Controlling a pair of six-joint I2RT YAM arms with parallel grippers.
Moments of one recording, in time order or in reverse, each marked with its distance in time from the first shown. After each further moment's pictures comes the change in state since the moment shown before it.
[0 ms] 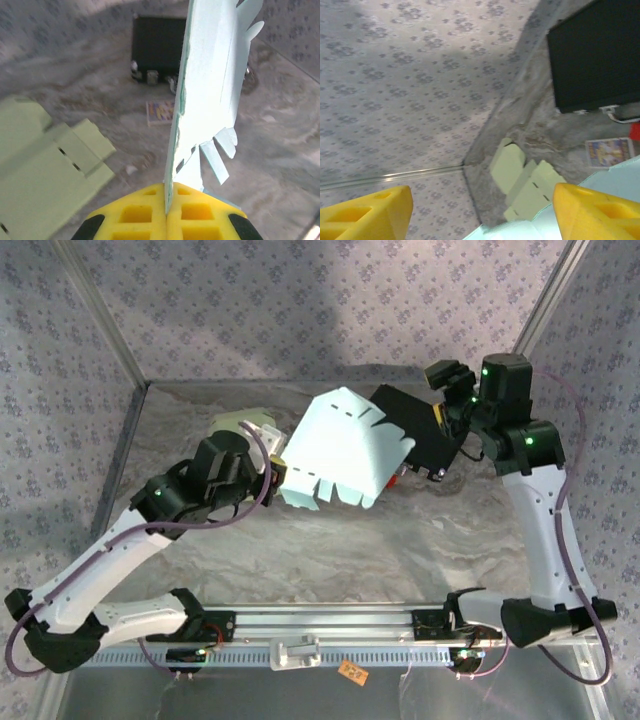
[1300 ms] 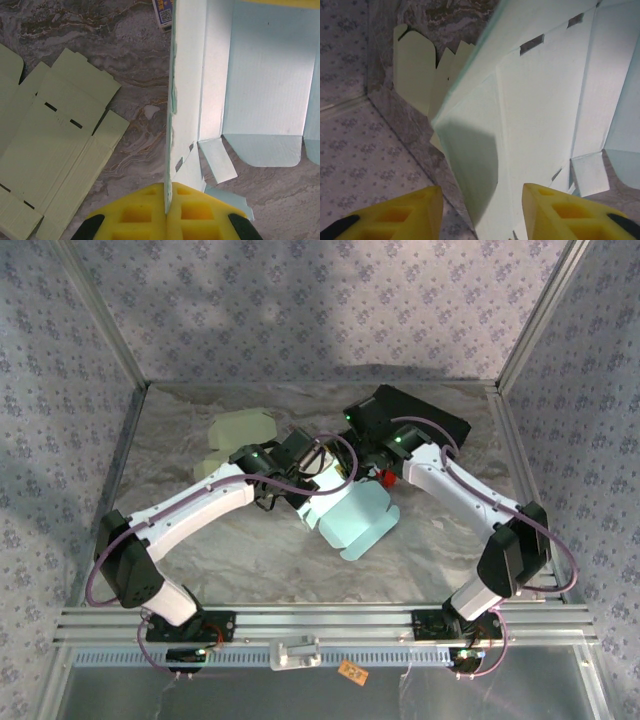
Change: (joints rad) left arm -0.033 0.454 0.112 -0.135 -0.126 0.232; right arm 0.452 0.337 -0.223 0.178 -0.011 0.331
